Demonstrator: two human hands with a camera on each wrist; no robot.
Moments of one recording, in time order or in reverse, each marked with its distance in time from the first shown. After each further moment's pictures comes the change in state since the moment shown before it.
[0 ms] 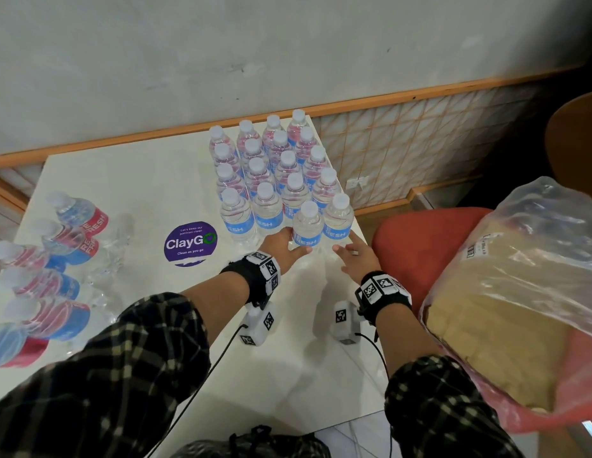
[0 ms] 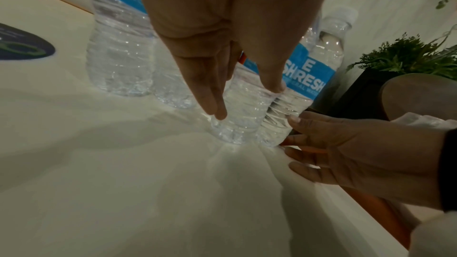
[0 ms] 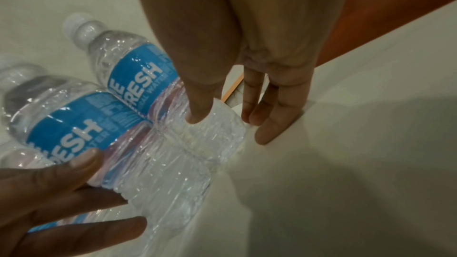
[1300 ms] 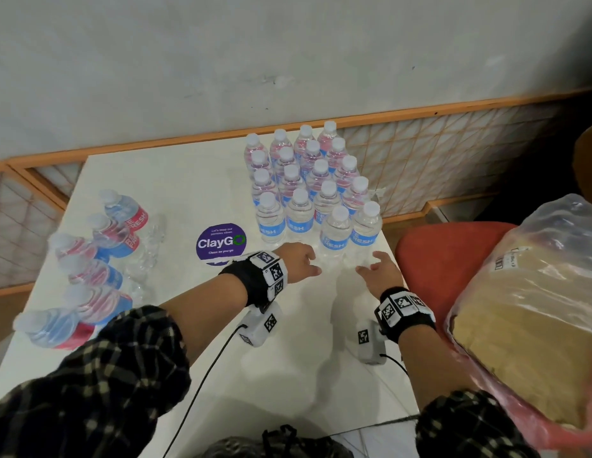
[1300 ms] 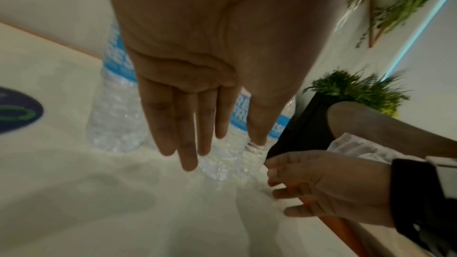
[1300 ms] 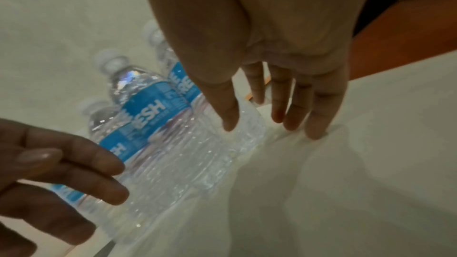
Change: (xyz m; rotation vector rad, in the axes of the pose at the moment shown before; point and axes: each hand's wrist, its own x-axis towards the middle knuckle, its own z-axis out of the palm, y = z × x) left_hand -0.041 0.001 -0.051 0.308 -0.263 0.014; right_hand -0.026 -0.006 0.013 -0.256 0.093 0.087
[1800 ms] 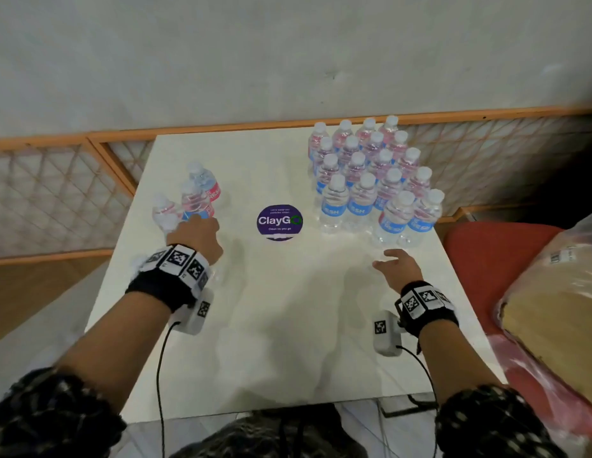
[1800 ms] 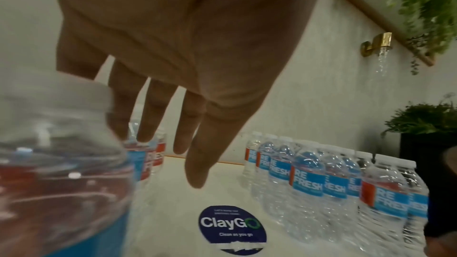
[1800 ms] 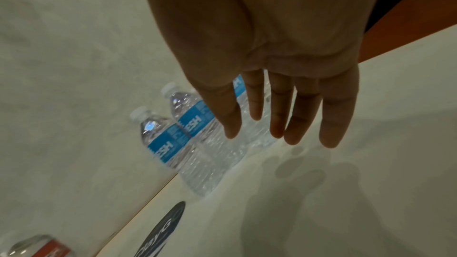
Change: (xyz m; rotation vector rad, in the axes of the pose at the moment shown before) left_hand -0.160 -0.197 -0.064 0.225 0.337 -0.541; right_hand -0.062 -0.030 0.058 -0.024 -0.049 -0.046
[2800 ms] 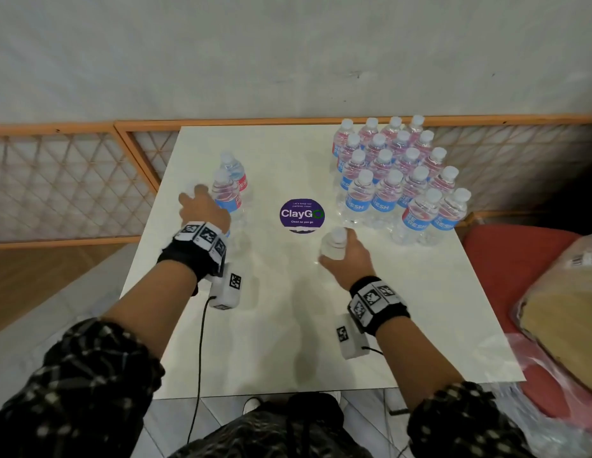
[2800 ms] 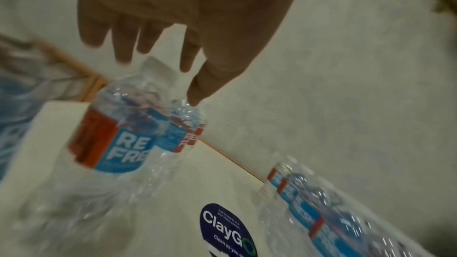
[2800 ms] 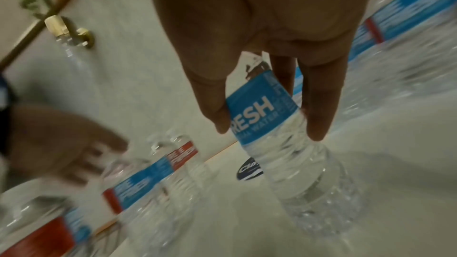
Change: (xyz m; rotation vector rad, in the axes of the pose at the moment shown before) left_hand 0.015 -0.030 -0.001 -0.598 0.284 -0.302; right_hand -0.092 -0.080 0.093 -0.023 -0.095 -0.369
